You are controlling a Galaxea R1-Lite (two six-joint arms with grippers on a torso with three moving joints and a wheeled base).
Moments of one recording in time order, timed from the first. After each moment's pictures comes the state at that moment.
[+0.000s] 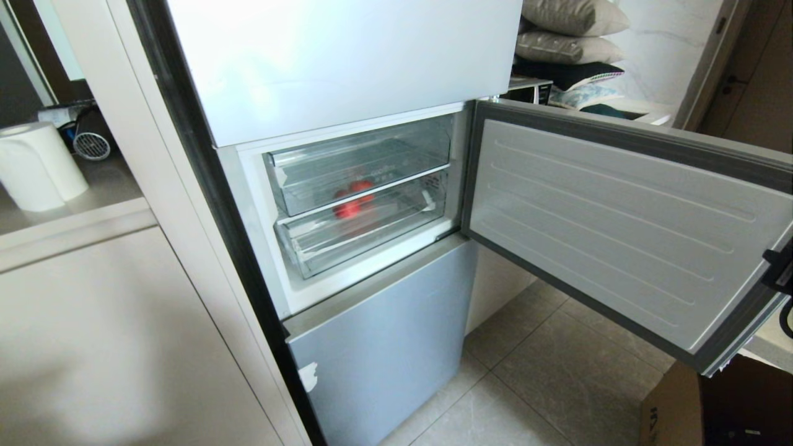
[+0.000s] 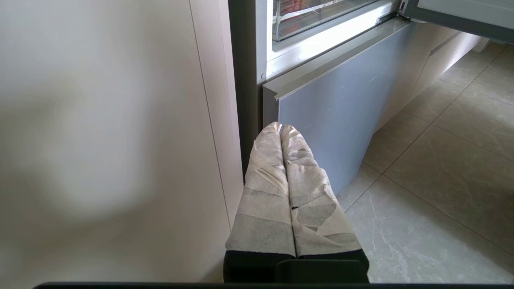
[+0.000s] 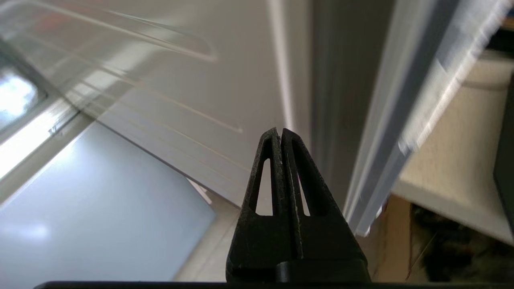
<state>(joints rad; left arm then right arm) 0.00 0.00 -0.01 0.01 0.00 0.01 -0.36 1.43 -0.55 -0.72 0.07 0.17</state>
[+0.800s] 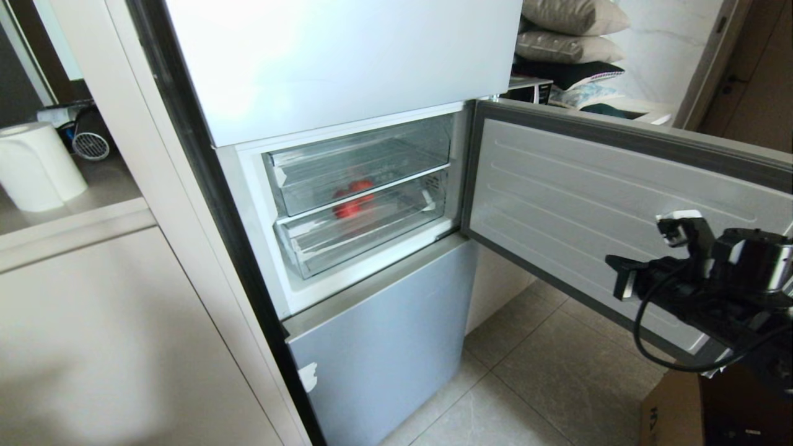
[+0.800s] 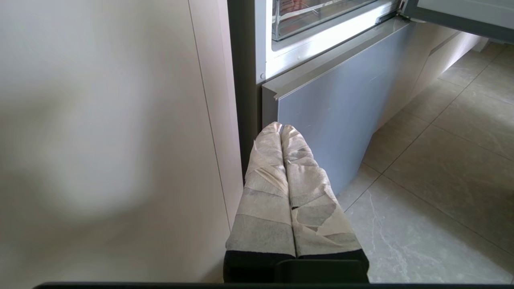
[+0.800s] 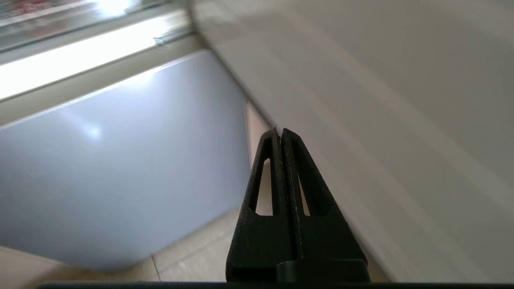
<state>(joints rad) 0.00 0.00 -0.01 0.00 0.00 0.01 0.03 1.85 -0.58 -1.11 0.10 -0.02</state>
